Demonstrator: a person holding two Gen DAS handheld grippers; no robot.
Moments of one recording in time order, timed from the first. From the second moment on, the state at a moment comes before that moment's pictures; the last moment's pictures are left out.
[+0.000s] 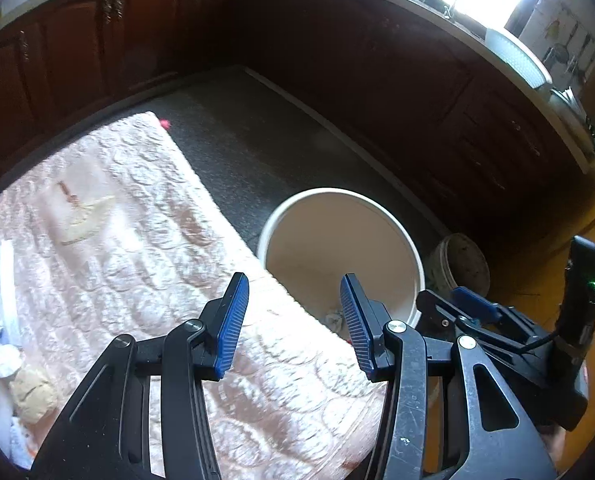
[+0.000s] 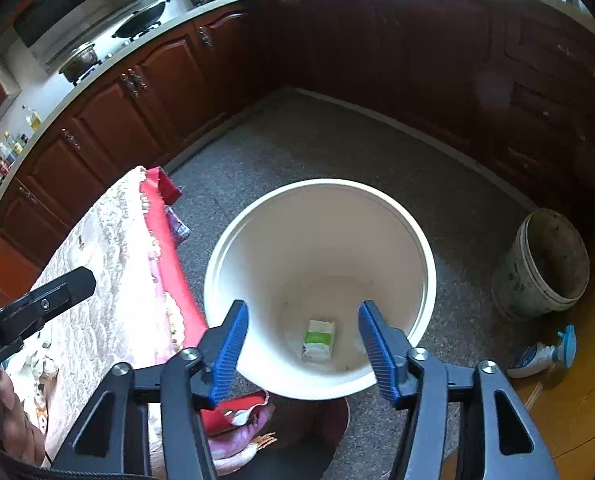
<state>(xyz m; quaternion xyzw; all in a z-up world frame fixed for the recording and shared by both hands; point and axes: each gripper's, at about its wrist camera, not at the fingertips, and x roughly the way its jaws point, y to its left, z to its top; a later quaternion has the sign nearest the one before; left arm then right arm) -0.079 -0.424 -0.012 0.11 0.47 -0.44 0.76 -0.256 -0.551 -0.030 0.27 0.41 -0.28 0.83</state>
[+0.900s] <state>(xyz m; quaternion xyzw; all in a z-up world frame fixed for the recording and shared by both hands) -0.079 -0.244 0.062 0.08 0.35 -0.31 0.88 -0.201 -0.409 0.052 0.17 0.35 -0.19 0.90</state>
